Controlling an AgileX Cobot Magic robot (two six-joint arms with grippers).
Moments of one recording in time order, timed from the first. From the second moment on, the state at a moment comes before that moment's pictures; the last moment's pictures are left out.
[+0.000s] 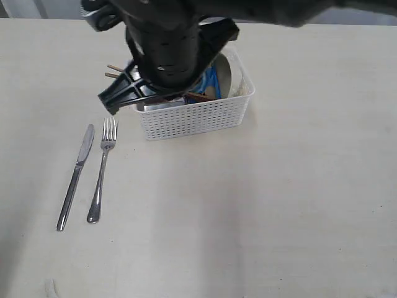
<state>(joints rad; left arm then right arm) -0.38 0.46 -0.44 0.36 0.61 -0.72 1.04 1.82 -1.57 -0.41 1.14 0.53</state>
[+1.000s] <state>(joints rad) -0.38 0.46 -0.43 0.19 0.60 -0.58 0.64 1.45 -1.09 -0.20 0.73 0.12</state>
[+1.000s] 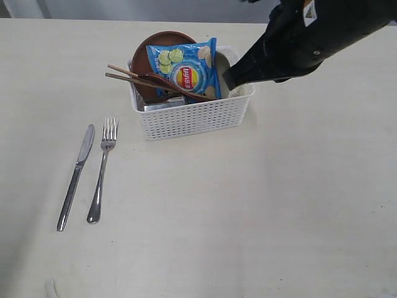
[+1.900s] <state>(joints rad) -0.38 0.46 -0.43 0.12 0.63 -0.50 0.64 1.82 -1.54 0.12 0.84 -0.21</state>
